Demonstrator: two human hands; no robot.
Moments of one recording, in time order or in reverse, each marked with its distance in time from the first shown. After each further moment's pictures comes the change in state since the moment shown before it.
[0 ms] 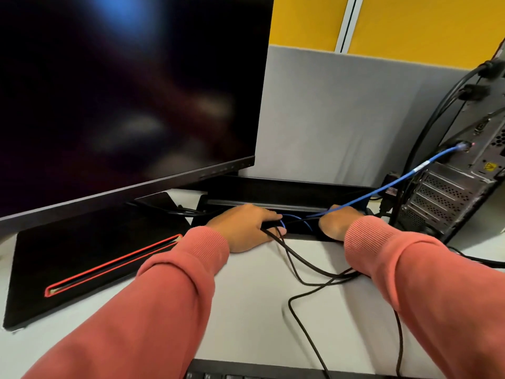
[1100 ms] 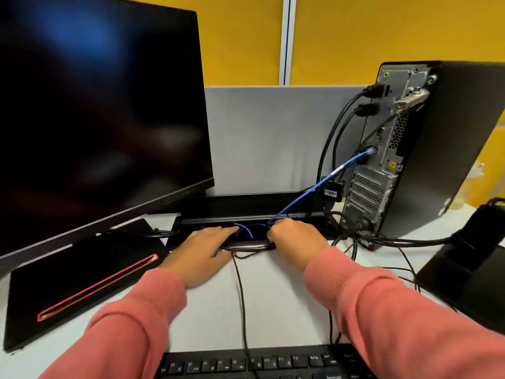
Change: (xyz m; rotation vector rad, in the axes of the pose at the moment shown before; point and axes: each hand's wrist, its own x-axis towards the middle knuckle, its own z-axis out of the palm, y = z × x) left_hand -0.051 0.011 0.003 0.138 0.100 -0.007; right_hand -0.073 0.025 0.009 -0.132 0.376 -0.579
